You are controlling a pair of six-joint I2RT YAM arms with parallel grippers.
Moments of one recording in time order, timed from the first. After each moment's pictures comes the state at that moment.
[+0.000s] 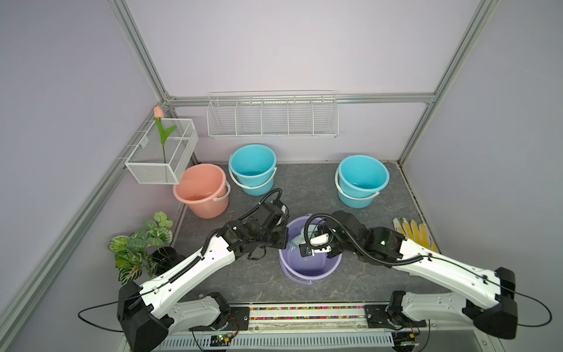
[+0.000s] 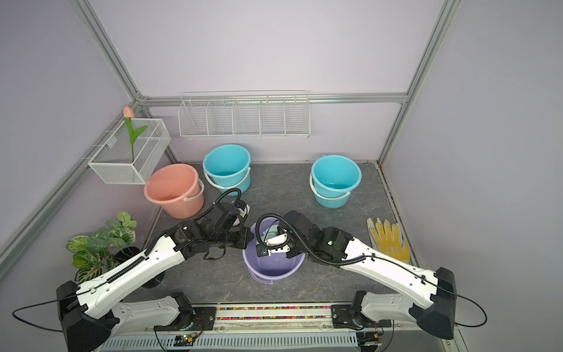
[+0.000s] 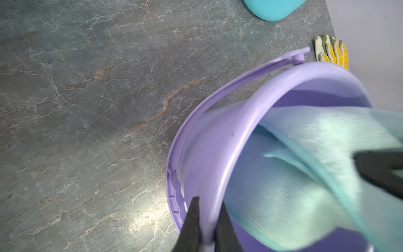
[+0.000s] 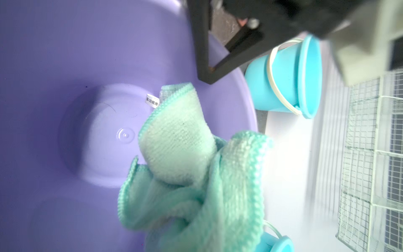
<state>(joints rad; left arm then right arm) -0.86 1.16 1.05 -0.78 0.05 -0.56 1.06 1.15 1.11 -0.70 0.19 -0.94</state>
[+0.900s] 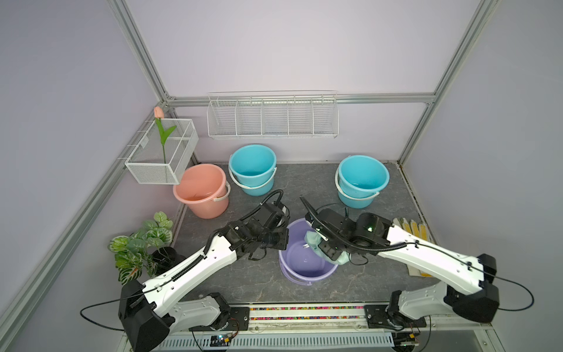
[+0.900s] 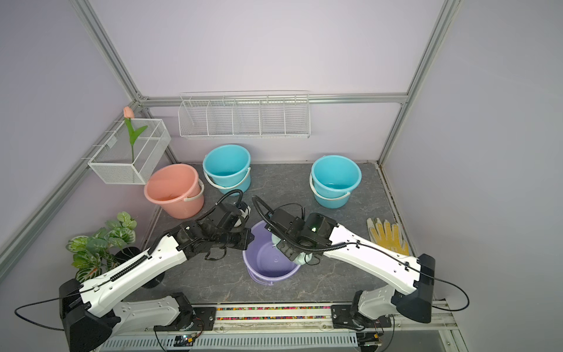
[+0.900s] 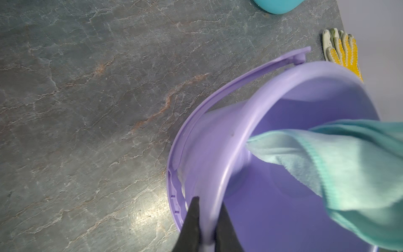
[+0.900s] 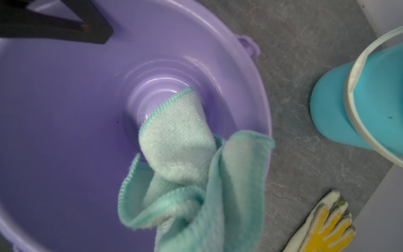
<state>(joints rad) -0.86 1.18 1.04 -0.78 0.05 -0.55 1.11 1.43 1.41 -1.21 0.29 0.20</state>
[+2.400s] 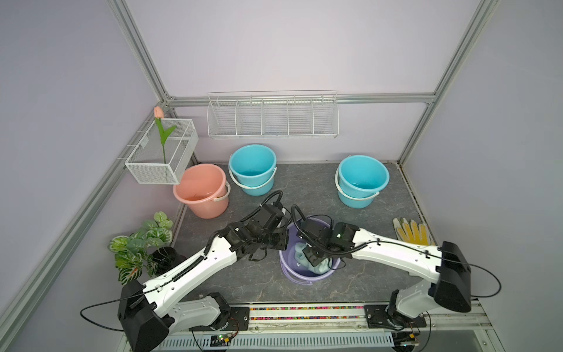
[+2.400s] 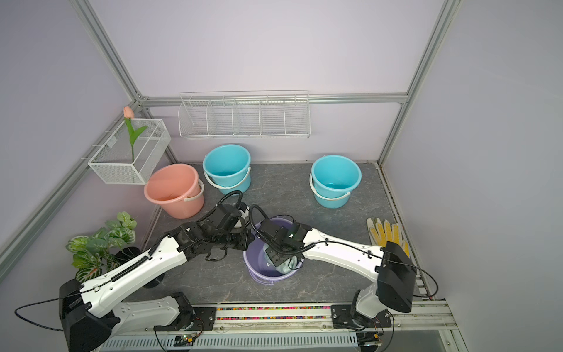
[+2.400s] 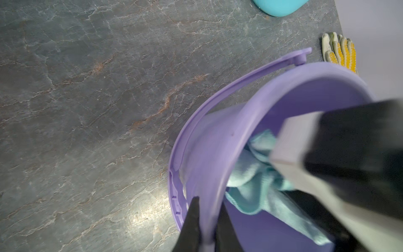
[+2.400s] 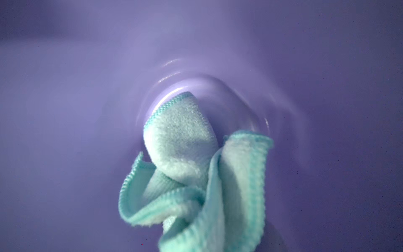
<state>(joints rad) -0.86 1.17 1.01 -0.75 0.04 -0.57 1.10 1.47 1.23 -0.95 0.17 0.42</state>
